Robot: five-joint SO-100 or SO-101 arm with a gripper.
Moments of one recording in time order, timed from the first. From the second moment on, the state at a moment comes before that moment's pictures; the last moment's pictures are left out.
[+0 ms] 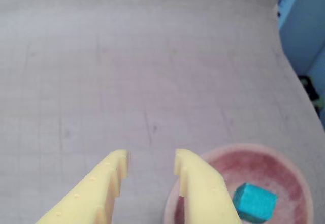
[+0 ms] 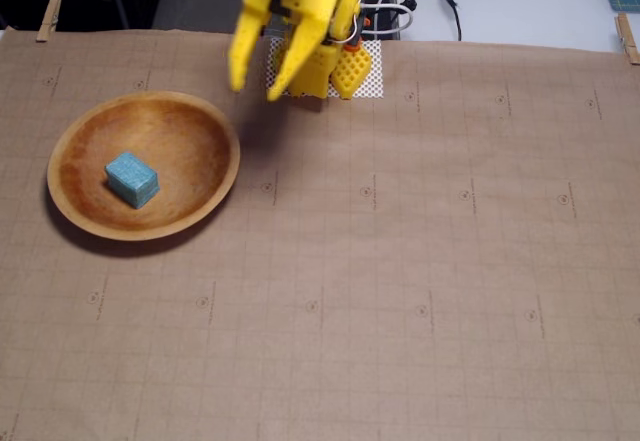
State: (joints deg) arm 14.4 175.2 135.5 70.2 81.4
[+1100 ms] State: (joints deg) arm -0.9 196.6 175.5 65.4 81.4
